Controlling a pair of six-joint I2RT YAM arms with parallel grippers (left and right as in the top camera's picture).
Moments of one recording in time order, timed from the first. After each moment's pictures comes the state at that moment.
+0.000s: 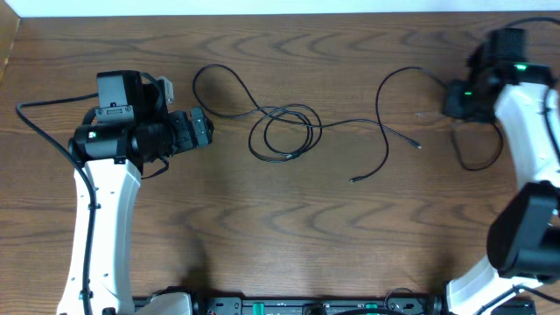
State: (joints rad) left arm 0.10 1.37 1.26 -0.98 0.29 -0.20; right arm -0.12 1.83 1.51 -0.92 -0.03 0.18
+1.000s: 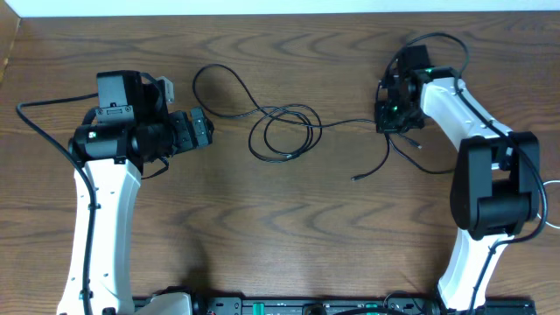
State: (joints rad) left arm 0.10 1.37 1.26 -0.99 0.29 -0.19; right arm 0.13 2.09 1.51 -0.83 -0.16 0.07
